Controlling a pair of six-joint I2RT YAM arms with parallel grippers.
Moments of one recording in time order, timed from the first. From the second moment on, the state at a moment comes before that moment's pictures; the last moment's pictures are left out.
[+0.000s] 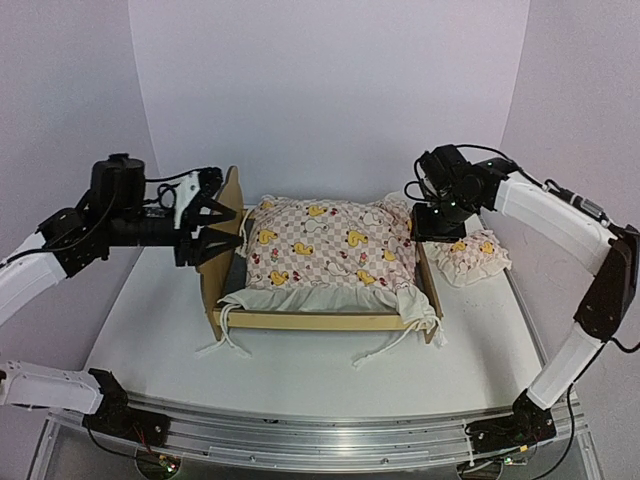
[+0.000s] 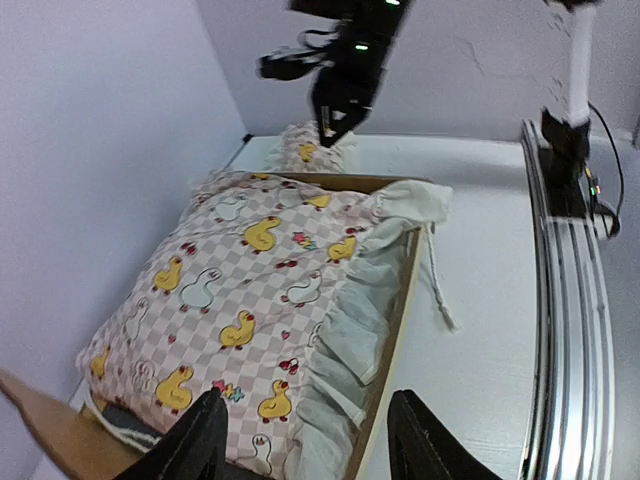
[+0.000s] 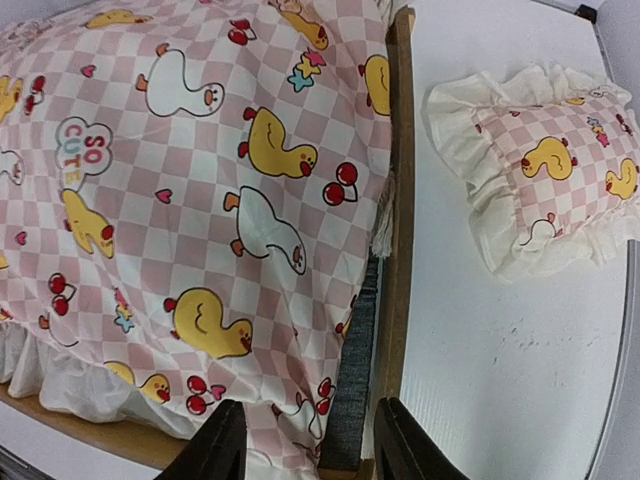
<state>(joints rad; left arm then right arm) -0.64 1.01 1.07 -0.41 0.46 0.42 0.55 1.64 1.60 -0.98 0.17 0.45</state>
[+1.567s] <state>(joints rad) -0.76 1.53 1.28 -0.80 0.07 0.79 0.35 2.23 2.13 -0.98 0.06 0.26</state>
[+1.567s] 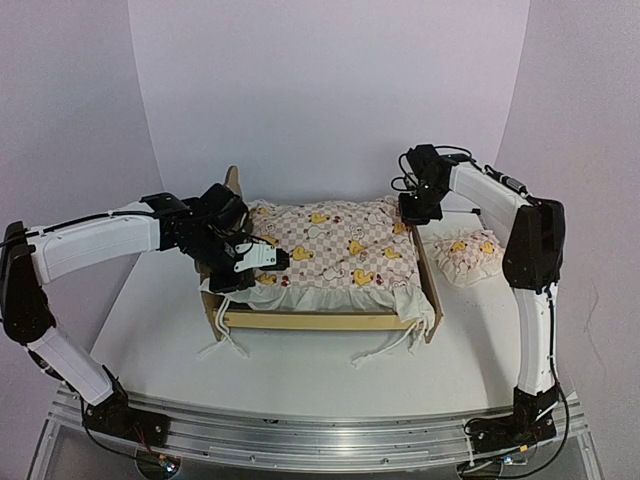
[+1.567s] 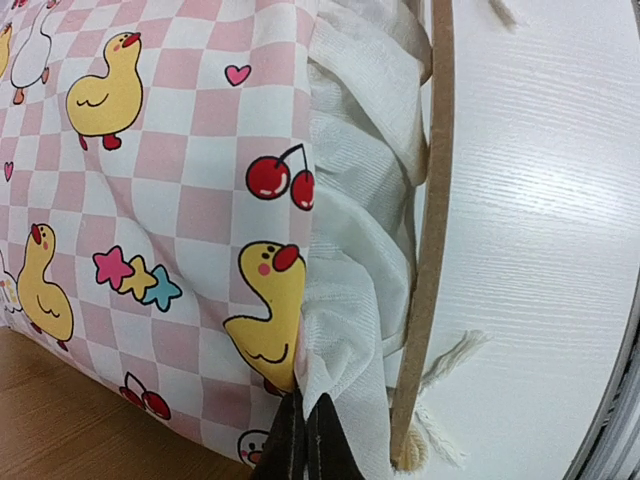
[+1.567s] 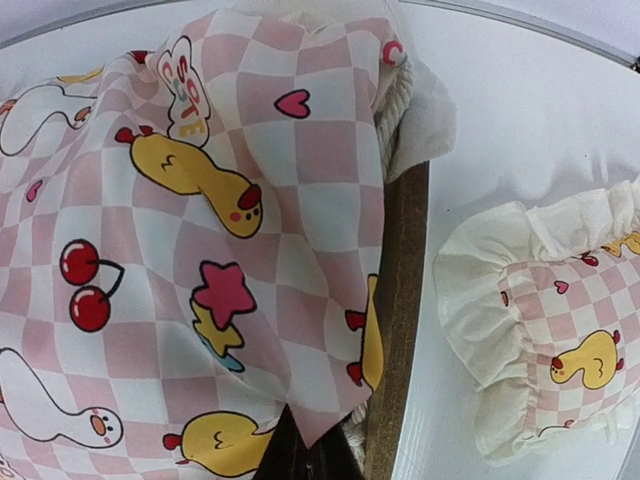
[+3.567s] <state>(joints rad) -0.59 0.87 0.94 -0.51 0.20 0.09 1.33 2.26 1.35 0.39 0.33 0.42</state>
